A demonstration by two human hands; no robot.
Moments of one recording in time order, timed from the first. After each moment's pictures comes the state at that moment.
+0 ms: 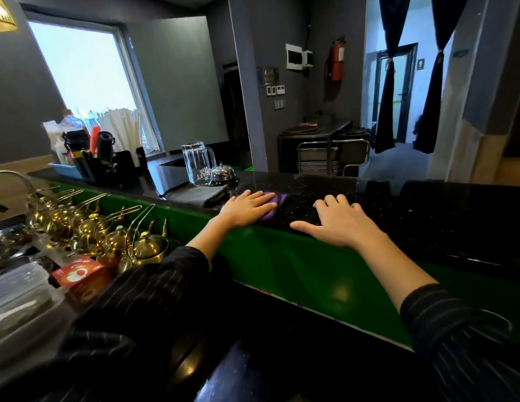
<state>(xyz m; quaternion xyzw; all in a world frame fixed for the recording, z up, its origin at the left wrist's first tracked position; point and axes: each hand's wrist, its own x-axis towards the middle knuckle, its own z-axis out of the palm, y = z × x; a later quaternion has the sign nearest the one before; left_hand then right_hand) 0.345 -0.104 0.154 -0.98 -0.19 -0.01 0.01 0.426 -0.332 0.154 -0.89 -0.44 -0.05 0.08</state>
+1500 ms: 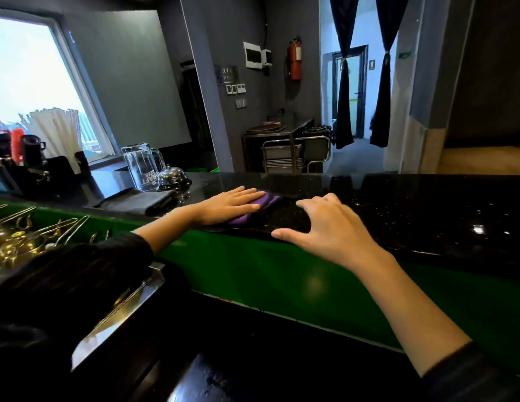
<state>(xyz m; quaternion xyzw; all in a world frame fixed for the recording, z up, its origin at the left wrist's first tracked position) 0.401 -0.132 0.161 -1.00 -0.04 0.03 -0.05 0.431 -0.398 0.148 -0.88 -0.42 -0.13 0.18</state>
